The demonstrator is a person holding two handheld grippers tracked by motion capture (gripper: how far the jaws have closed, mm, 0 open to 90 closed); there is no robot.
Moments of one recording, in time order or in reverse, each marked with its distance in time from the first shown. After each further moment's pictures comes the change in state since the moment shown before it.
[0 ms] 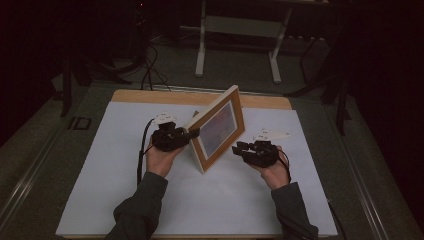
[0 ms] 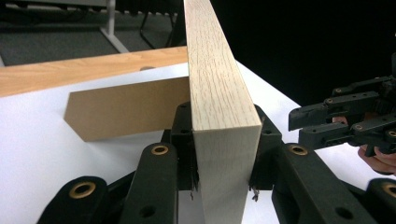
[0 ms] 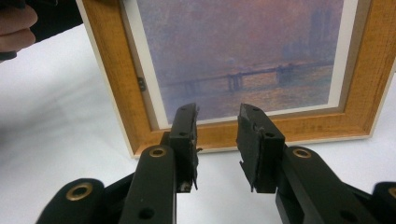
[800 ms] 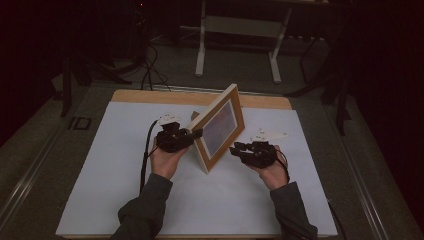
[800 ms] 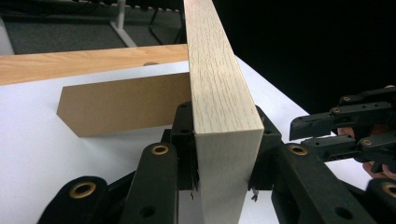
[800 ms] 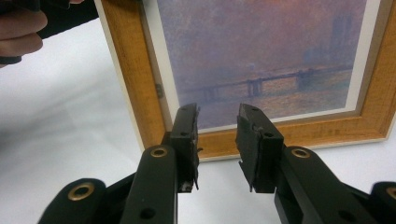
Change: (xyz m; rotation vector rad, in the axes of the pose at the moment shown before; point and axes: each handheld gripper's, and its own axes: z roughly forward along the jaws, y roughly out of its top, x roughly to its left) left arm -0.011 0.001 0.006 0.011 0.038 -0.049; right arm 0.007 0.004 0.002 0.005 0.016 -0.032
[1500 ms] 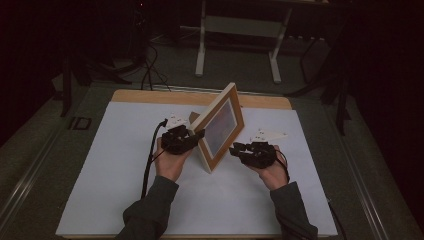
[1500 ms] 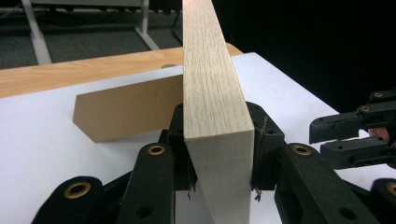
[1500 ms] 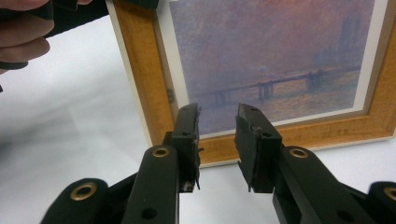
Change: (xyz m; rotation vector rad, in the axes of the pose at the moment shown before) left arm -0.018 -0.001 0.006 -0.004 0.115 0.062; right arm 0.003 0.002 -0.001 0.001 0.007 -0.012
